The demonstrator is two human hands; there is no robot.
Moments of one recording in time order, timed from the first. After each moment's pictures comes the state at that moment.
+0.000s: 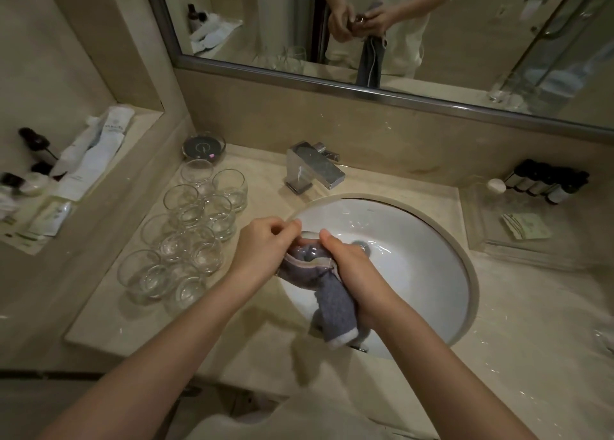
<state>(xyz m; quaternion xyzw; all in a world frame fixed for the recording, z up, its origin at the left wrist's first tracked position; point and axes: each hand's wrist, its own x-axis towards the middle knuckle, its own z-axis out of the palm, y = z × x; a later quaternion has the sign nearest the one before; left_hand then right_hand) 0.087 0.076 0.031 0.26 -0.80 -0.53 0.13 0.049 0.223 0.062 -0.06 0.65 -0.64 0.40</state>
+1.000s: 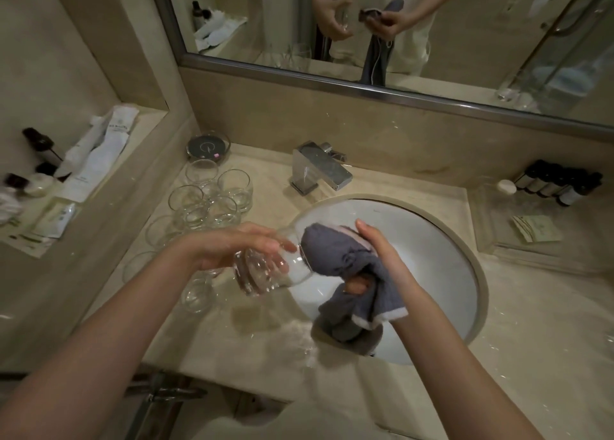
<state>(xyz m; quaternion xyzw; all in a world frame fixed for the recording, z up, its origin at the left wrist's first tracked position) 0.093 -0.004 0.050 0.10 -0.70 -0.64 -0.29 0.025 0.229 0.066 0.12 0.55 -0.69 0.46</state>
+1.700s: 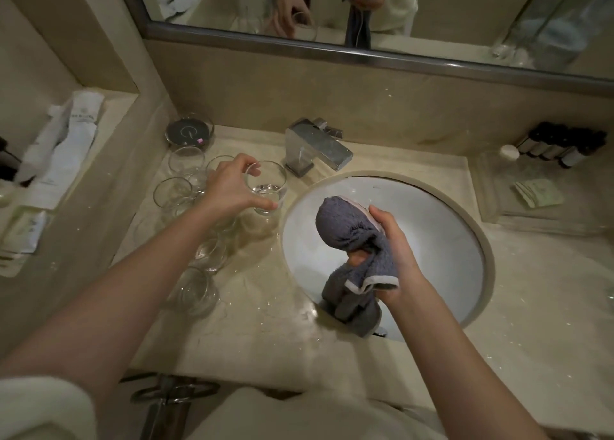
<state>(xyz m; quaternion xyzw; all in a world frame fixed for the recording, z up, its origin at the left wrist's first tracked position) 0.017 -0.052 -0.015 0.21 -0.89 -0.40 0.01 0.020 0.210 0.039 0.23 0.46 -0.78 0.35</state>
